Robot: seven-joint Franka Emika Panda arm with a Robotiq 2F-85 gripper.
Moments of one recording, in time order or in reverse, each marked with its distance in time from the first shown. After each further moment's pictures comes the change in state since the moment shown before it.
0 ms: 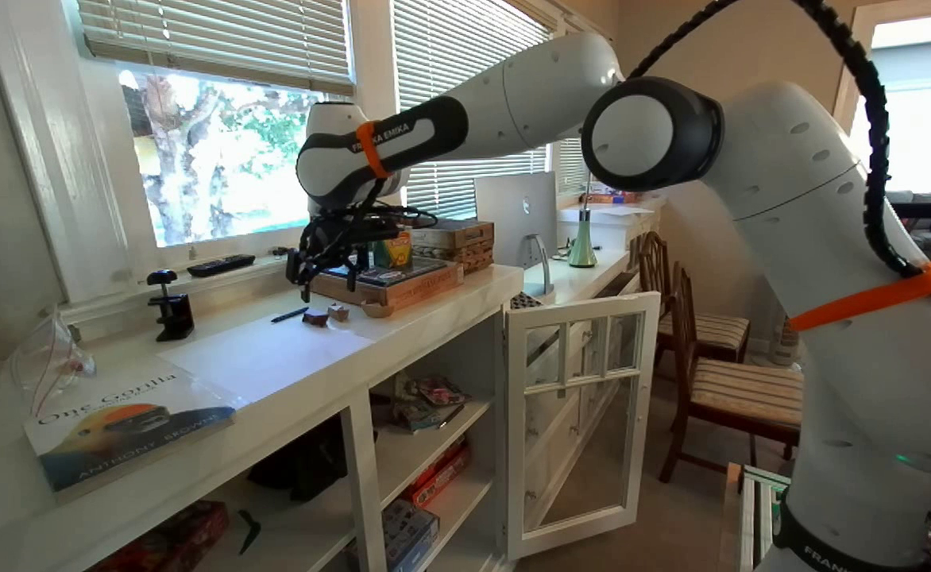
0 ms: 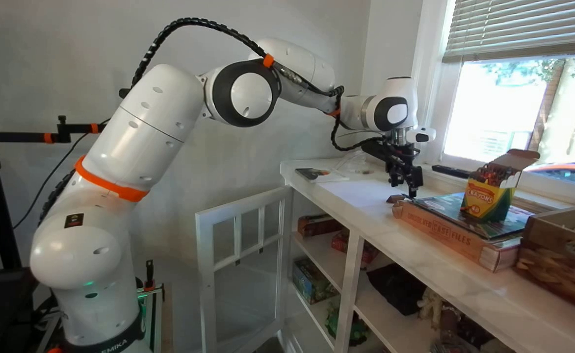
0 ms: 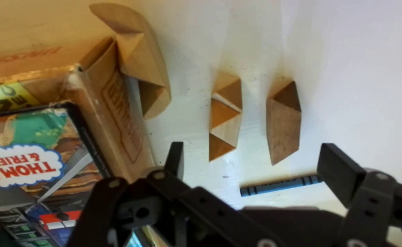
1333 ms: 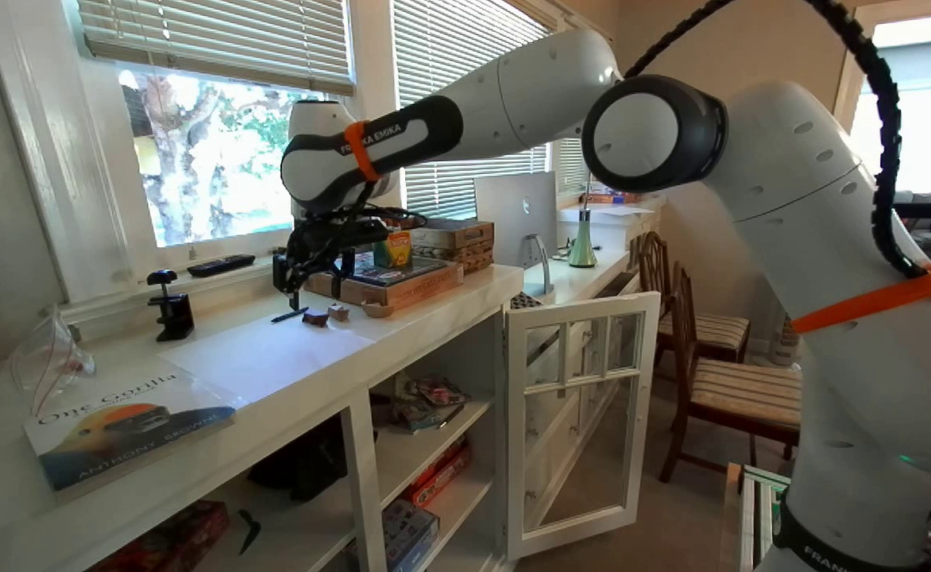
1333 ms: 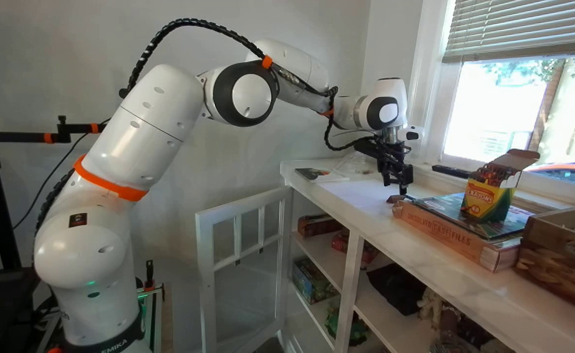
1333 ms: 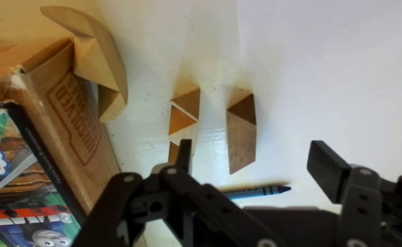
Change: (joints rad) arm 0.042 0.002 0.004 0.001 -0.020 0.000 -0.016
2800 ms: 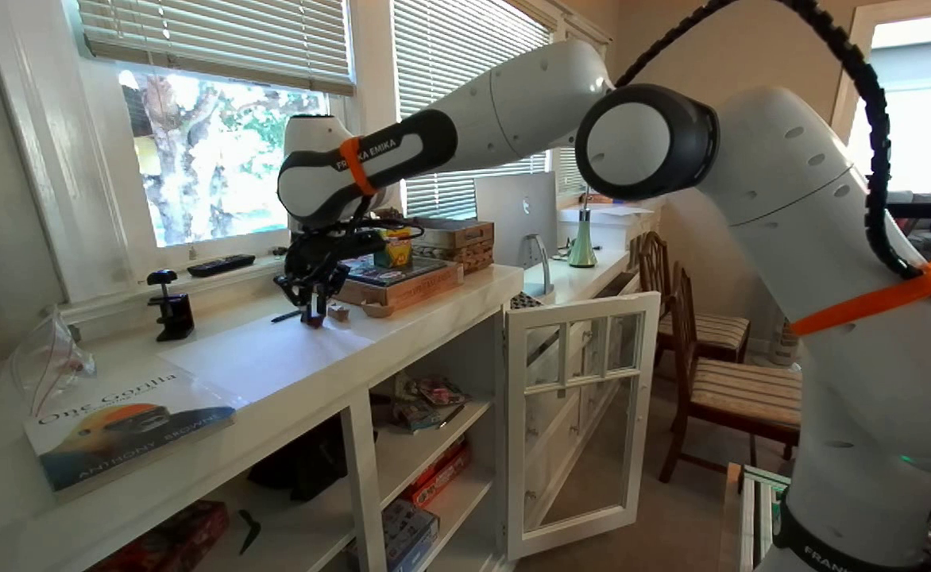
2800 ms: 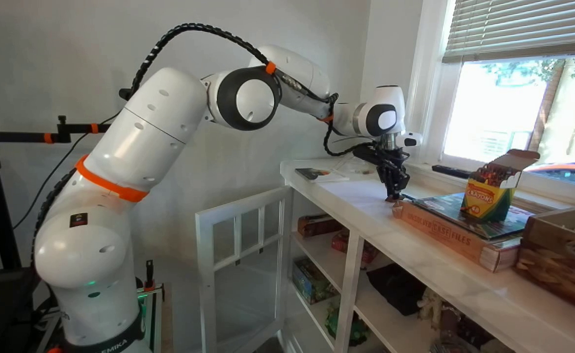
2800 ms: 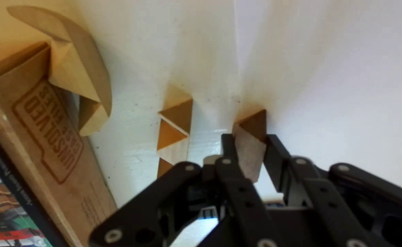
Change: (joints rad) arm 0.008 0.029 0.001 0.000 -0.011 0.020 -0.001
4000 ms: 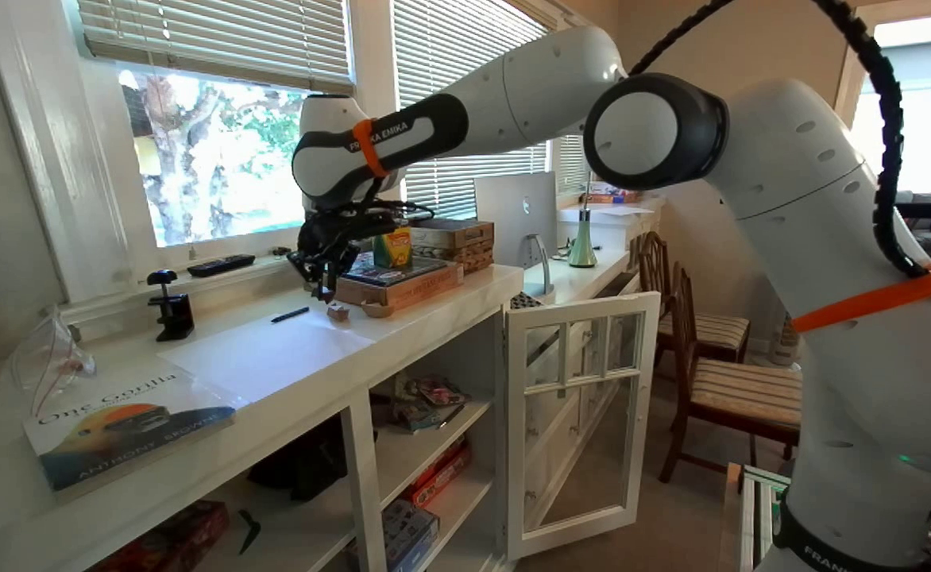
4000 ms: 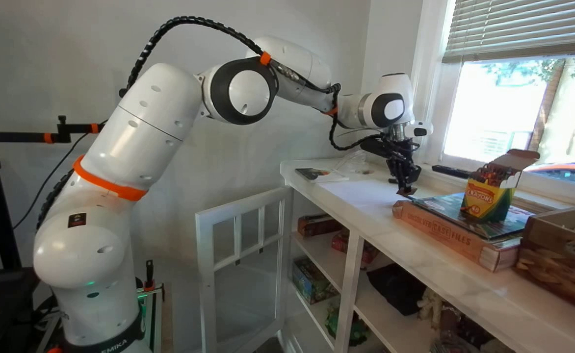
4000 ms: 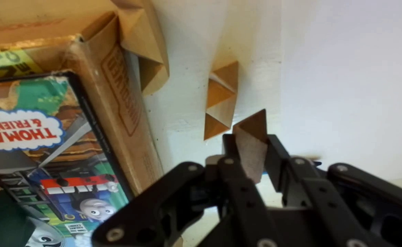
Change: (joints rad) arm -0.016 -0.042 -0.031 -0.001 -0.004 0.006 0.000
